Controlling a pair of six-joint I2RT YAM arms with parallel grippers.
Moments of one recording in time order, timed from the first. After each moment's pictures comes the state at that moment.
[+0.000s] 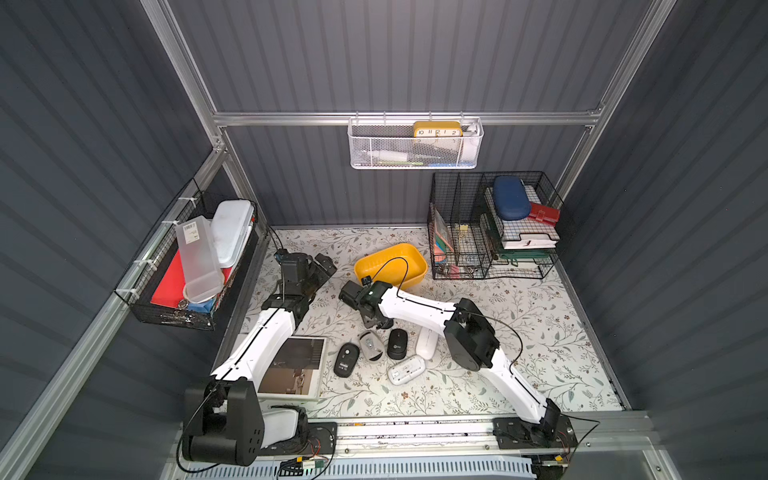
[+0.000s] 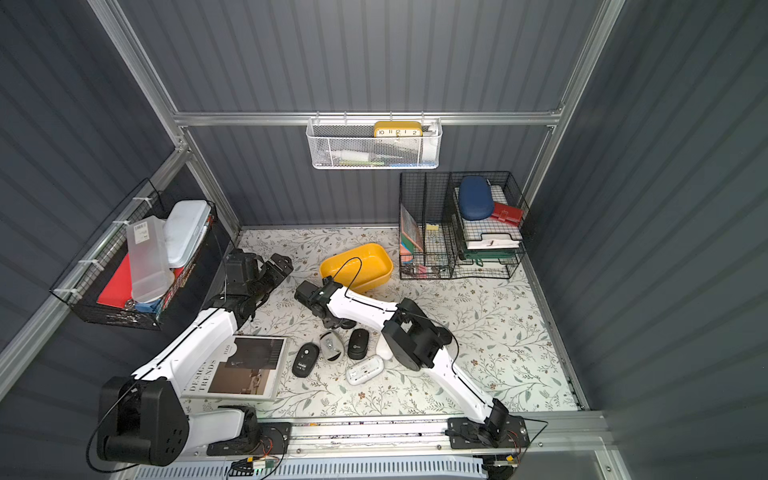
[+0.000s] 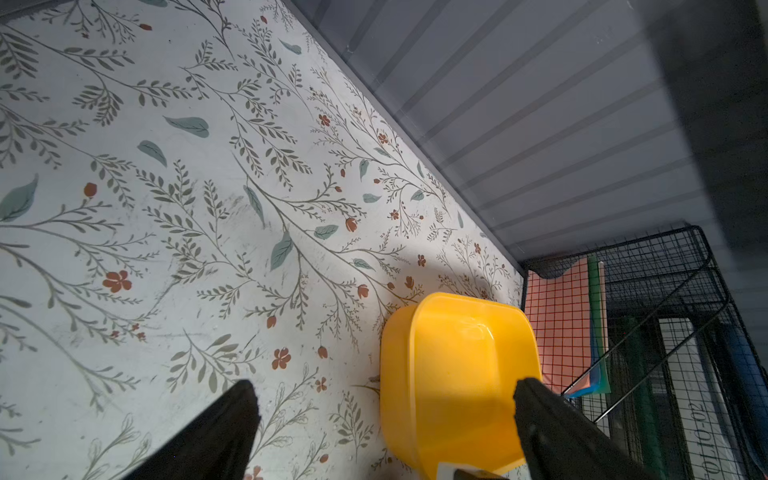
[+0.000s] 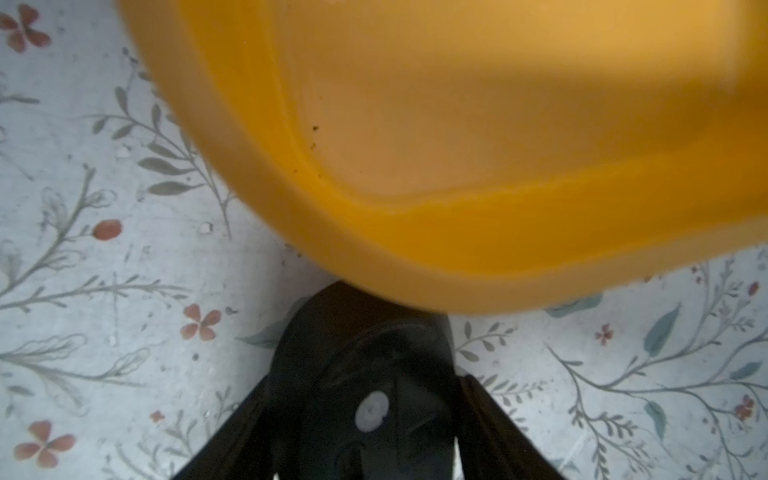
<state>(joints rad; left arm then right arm) -0.13 1.30 0.87 -0.12 0.00 -0.78 0.99 2.46 2.12 -1.03 0.42 0.62</state>
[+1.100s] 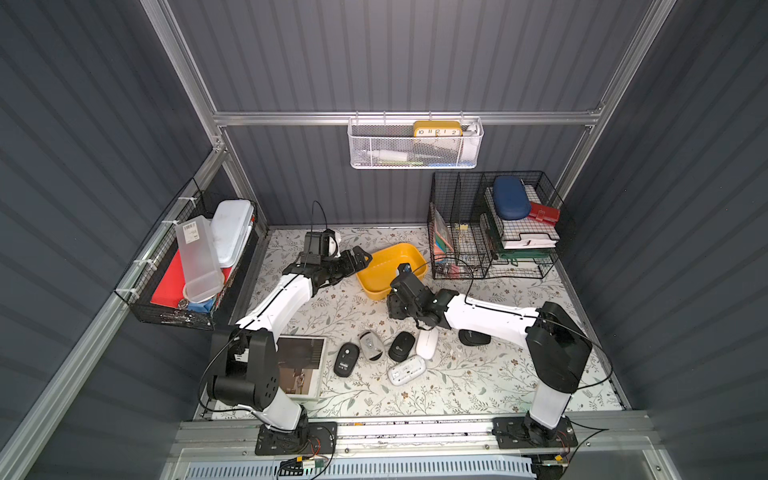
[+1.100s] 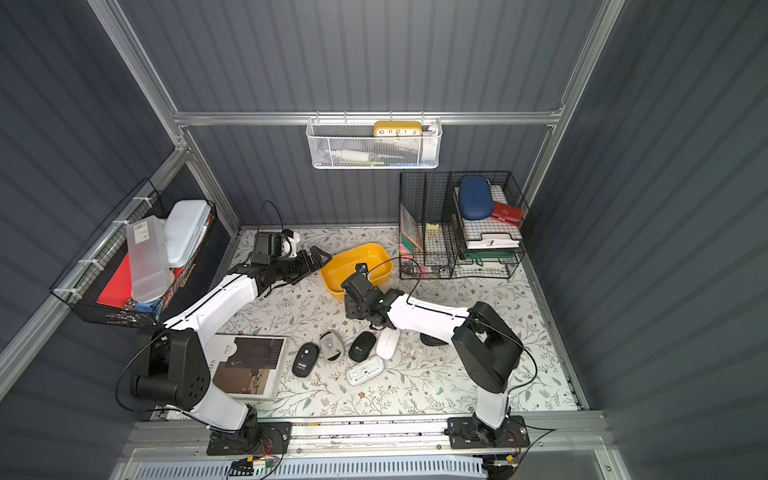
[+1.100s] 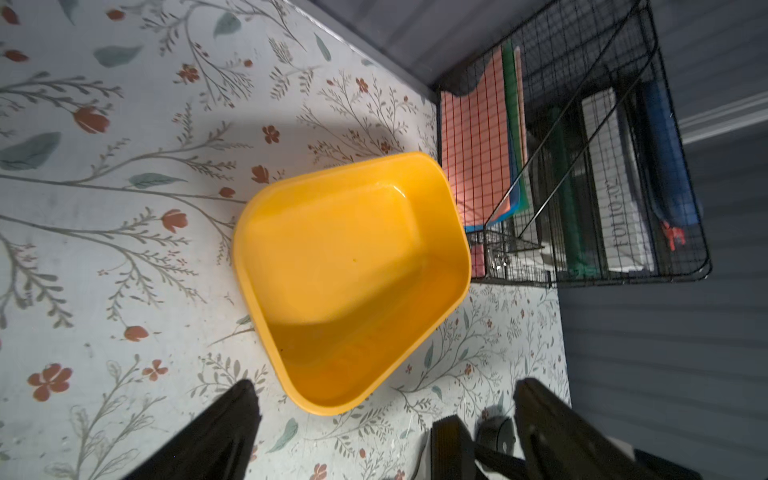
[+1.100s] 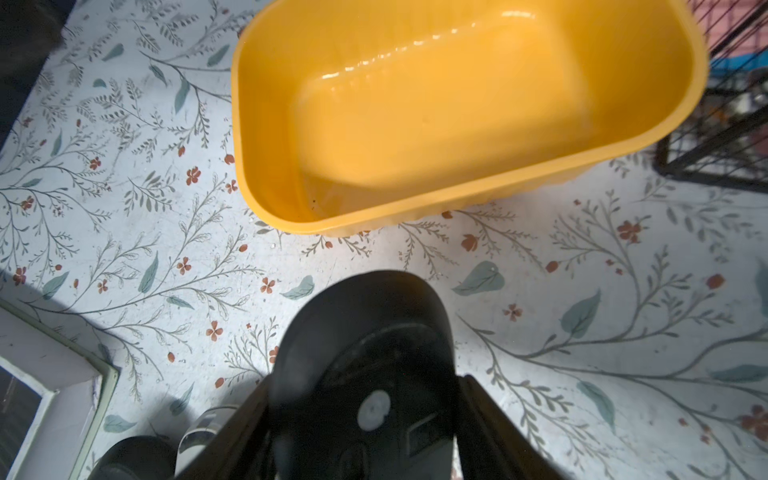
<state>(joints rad) -0.24 1.61 1.21 -0.34 0.46 -0.54 0.87 1.79 1.23 -0.26 0.25 0.57</state>
